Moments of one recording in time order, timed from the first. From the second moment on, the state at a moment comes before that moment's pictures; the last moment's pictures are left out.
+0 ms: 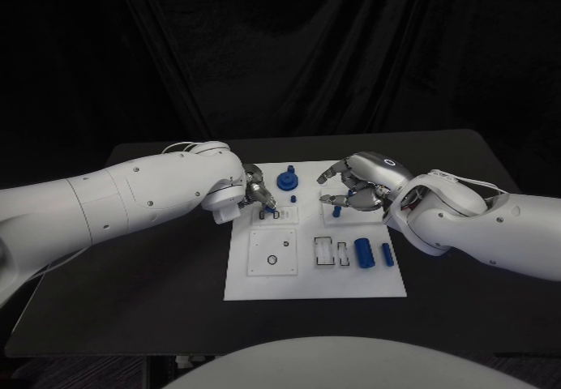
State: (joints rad) left arm 1.33 -0.47 -0.21 1.24 -0.81 0.07 -0.61; left_hand 1.19 0.01 0.45 0.10 0.50 0.83 0.16 0.49 0.48 1.47 -0.01 1.57 1.31 1.47 -0.06 1.55 1.31 0.01 1.46 -0.02 1.57 1.31; right arm 1.25 -0.93 -0.25 1.68 -1.42 -0.56 -0.03; right_hand 1.40 -0.12 0.17 0.28 0.24 0.90 0.12 0.11 0.20 1.47 0.02 1.51 1.31 1.47 -0.05 1.44 1.31 0.05 1.45 0.06 1.23 1.31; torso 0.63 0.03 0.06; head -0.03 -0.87
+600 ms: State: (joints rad) left arm 1.31 -0.48 -0.21 1.27 -0.81 0.05 -0.61; left_hand 1.18 0.01 0.46 0.11 0.50 0.83 0.16 0.49 0.48 1.47 -0.02 1.57 1.31 1.46 -0.07 1.55 1.31 0.01 1.46 -0.03 1.57 1.31; right arm 1.25 -0.92 -0.25 1.68 -1.42 -0.54 -0.04; right_hand 1.41 -0.12 0.18 0.28 0.24 0.90 0.12 0.11 0.19 1.47 0.02 1.50 1.31 1.46 -0.04 1.44 1.31 0.05 1.45 0.06 1.22 1.31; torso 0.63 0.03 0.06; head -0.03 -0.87
